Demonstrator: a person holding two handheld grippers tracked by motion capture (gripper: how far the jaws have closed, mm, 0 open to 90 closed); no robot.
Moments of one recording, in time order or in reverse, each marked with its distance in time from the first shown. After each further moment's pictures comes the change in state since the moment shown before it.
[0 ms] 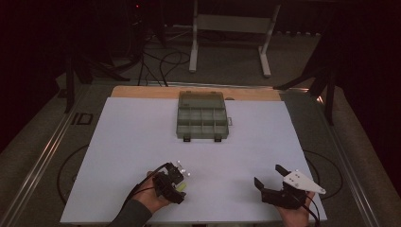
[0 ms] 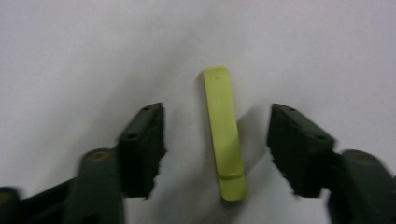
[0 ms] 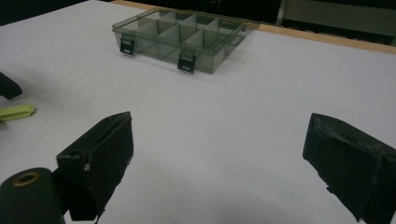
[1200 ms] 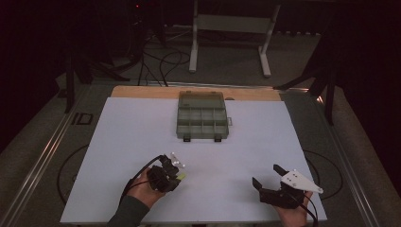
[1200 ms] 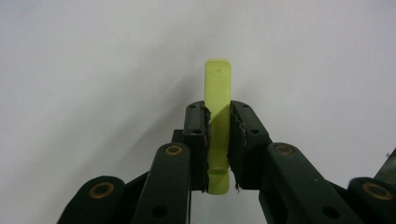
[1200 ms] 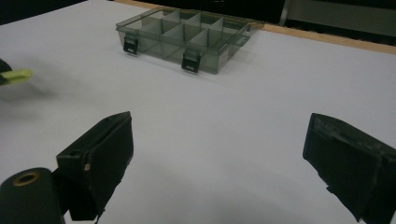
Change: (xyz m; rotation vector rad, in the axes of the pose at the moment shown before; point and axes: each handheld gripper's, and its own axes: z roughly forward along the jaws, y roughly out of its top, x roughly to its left) left arm 0.013 0.006 -0.033 -0.112 0.017 -0.028; right arm 0.003 0.000 0.004 -0.001 0.012 -0.007
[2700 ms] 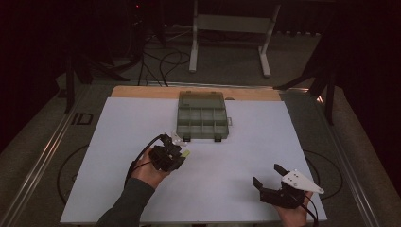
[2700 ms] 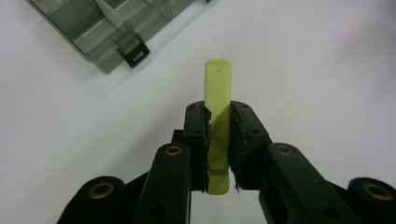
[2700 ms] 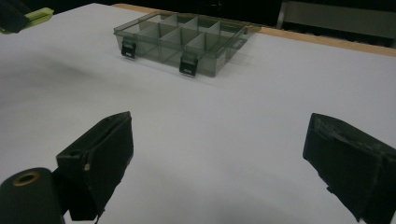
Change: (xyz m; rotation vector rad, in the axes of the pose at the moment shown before) left arm 0.021 0.042 -0.026 -0.135 0.057 -0.035; right arm -0.001 0.000 -0.001 -0.013 -0.008 0.011
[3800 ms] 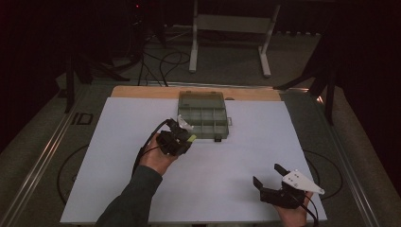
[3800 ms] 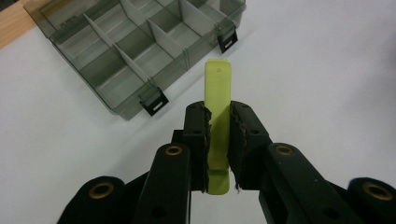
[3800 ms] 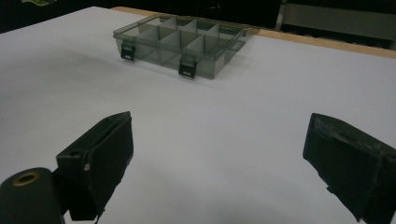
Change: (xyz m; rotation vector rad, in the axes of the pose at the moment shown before) left arm 0.012 0.040 0.003 -0.054 0.030 -0.024; right arm 0.000 0.000 0.000 -0.012 -0.005 0.005
